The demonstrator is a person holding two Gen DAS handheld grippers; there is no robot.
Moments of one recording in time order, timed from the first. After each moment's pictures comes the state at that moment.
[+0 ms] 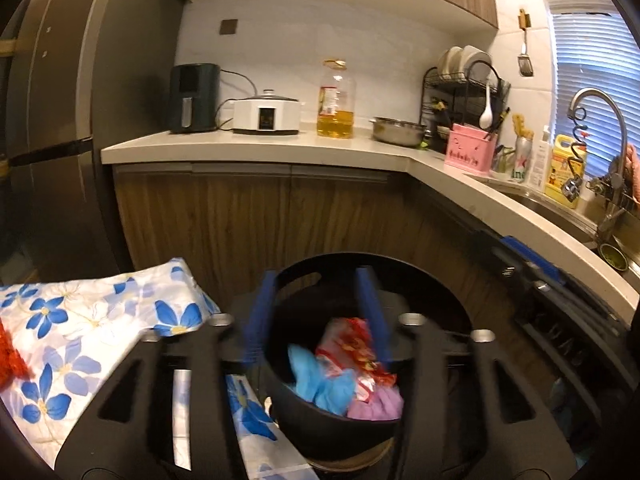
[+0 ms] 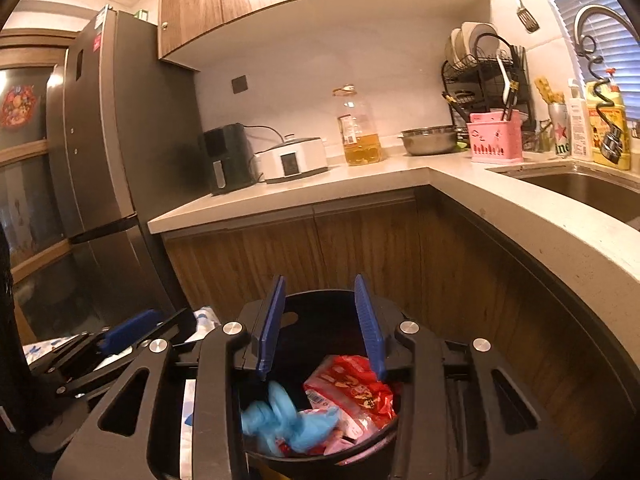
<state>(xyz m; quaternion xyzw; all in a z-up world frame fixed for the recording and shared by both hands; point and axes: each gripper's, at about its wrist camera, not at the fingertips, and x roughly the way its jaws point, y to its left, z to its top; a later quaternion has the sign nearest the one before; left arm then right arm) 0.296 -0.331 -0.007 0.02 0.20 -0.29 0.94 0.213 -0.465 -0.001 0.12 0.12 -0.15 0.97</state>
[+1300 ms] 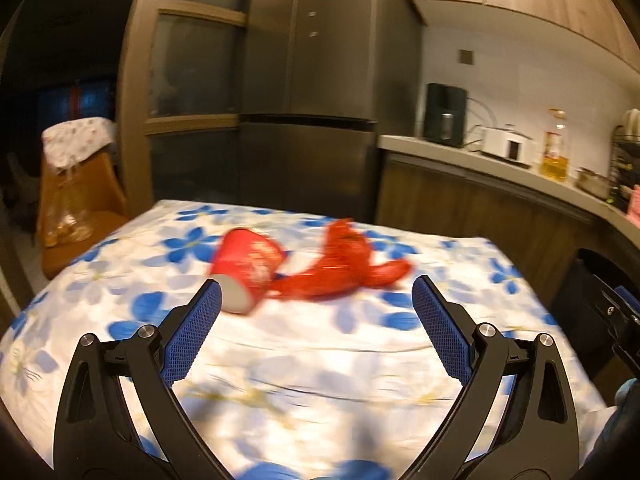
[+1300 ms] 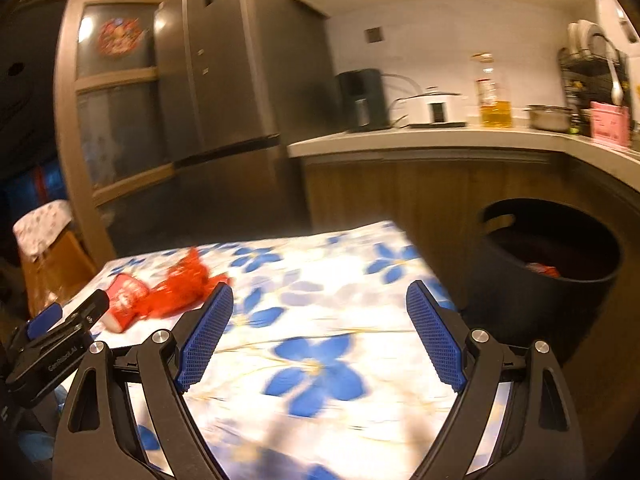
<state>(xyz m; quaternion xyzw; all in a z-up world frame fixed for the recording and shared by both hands) 0.223 0.027 -0.046 -0.05 0.19 0.07 0.98 0.214 -0.205 -0.045 0.07 0.19 0.04 0.98</state>
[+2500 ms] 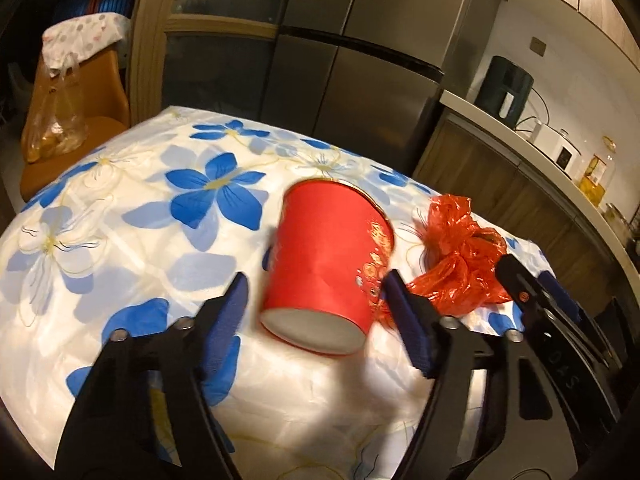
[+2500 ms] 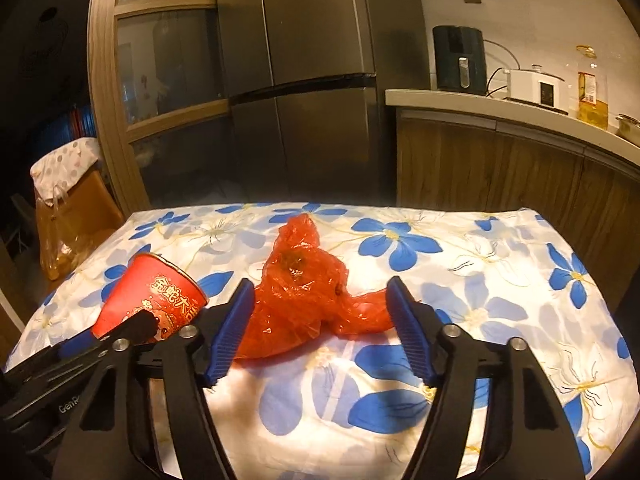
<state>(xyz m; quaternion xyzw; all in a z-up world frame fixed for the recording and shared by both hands) 0.324 0.131 -0.098 -0.17 0.31 0.07 0.93 0.349 -0.051 -0.083 0.02 0.26 0.13 0.96</state>
